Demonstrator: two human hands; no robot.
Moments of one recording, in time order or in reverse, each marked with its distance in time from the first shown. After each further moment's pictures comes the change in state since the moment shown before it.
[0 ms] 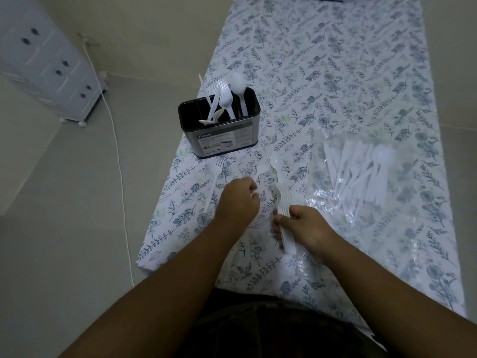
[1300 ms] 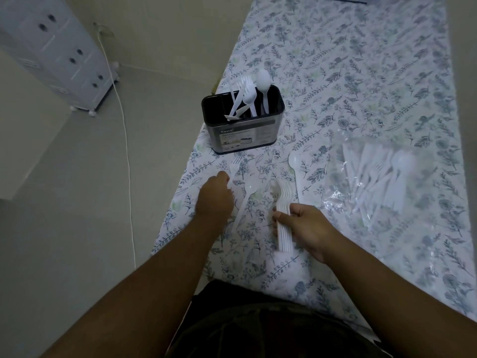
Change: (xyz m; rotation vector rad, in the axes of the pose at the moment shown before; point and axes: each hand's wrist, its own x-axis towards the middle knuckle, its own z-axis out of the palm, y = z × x) left_hand 0.000 -0.072 -0.037 0.147 0.105 -0.163; right_hand 0.005 -0.009 0.037 0.041 -0.032 0.003
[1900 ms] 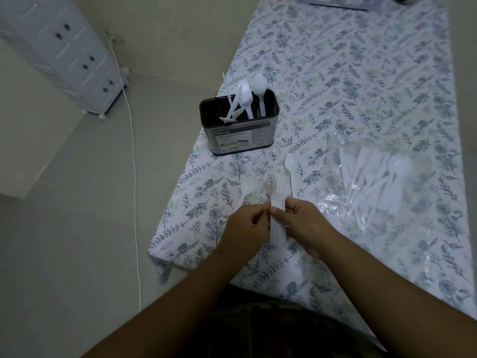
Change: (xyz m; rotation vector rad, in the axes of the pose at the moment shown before) left_hand -0.087 0.062 0.007 -0.586 -0.141 0.045; right_hand 0.001 -0.006 -0.010 -0.047 -0.077 -0.122
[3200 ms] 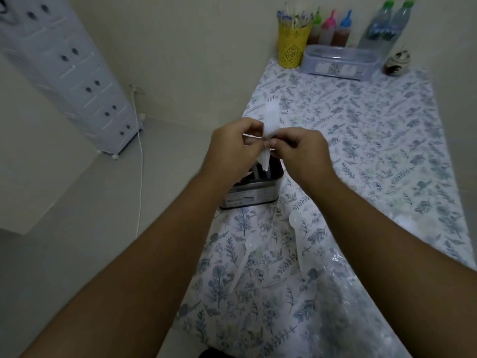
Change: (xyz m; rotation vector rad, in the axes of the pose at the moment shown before) left_hand 0.160 0.162 -0.112 0.039 0.215 0.388; right_hand 0.071 -0.215 0.004 -0.245 0.269 -0.735
